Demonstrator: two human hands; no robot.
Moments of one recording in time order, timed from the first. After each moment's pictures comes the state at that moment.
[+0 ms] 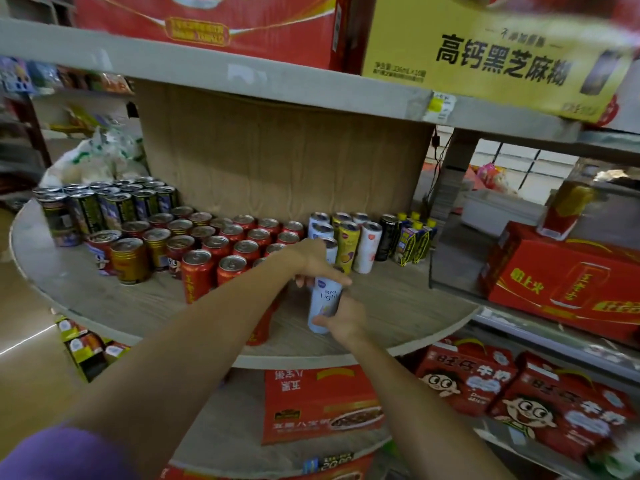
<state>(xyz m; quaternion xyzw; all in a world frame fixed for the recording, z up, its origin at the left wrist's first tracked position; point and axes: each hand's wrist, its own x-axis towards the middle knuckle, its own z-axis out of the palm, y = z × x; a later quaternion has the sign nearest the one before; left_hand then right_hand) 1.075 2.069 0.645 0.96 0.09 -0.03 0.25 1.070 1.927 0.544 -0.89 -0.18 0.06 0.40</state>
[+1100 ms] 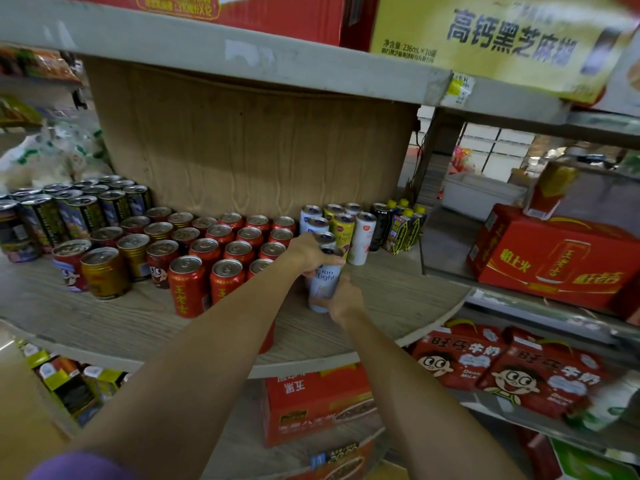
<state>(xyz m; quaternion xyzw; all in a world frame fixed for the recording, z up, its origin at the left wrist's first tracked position) 1.099 2.087 0.620 0.86 0.11 0.02 0.49 1.087 1.959 0.555 -0.90 -0.10 0.06 0.42</state>
